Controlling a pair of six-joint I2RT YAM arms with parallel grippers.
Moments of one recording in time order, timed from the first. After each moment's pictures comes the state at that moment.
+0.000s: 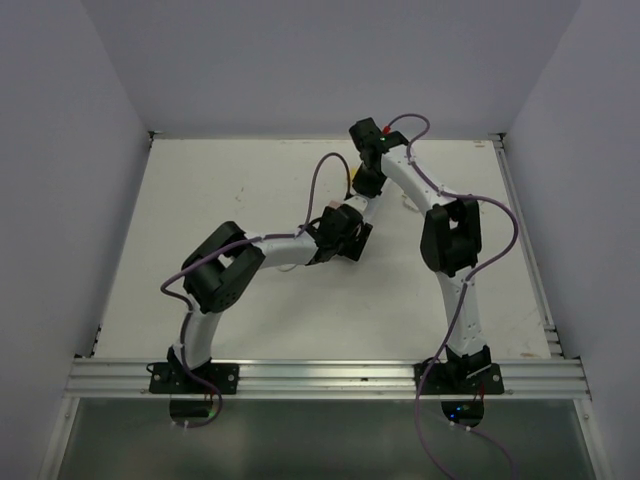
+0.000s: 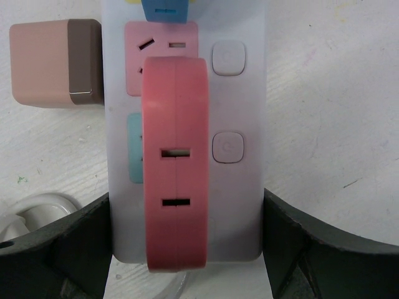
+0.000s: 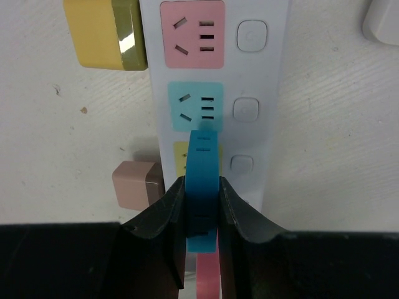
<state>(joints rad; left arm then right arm) -0.85 2.07 1.28 -0.03 -0.27 -0.26 0.42 2.27 2.11 -1.02 0.25 0.91</state>
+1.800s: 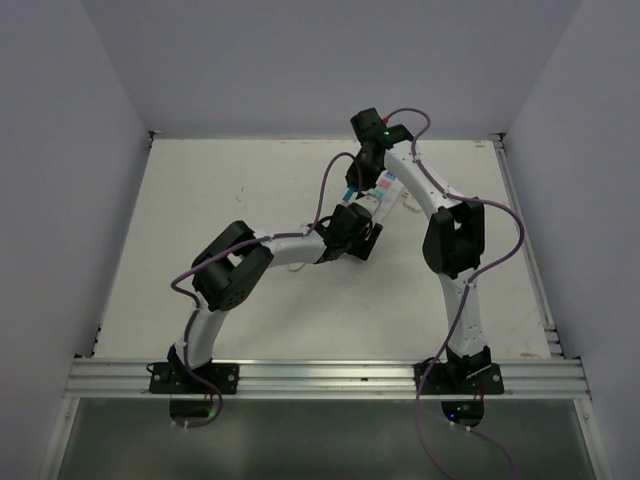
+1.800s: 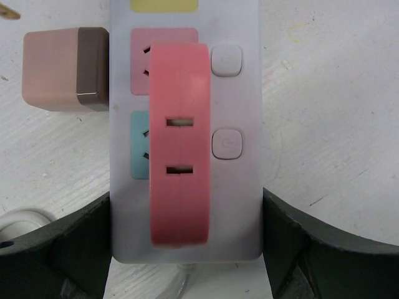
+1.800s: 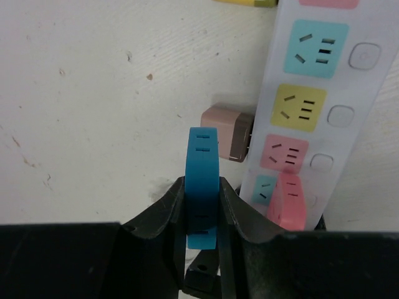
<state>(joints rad) -0.87 2.14 1.37 -0.04 -0.24 -0.23 0.41 2.25 2.18 -1.03 0.11 0.93</state>
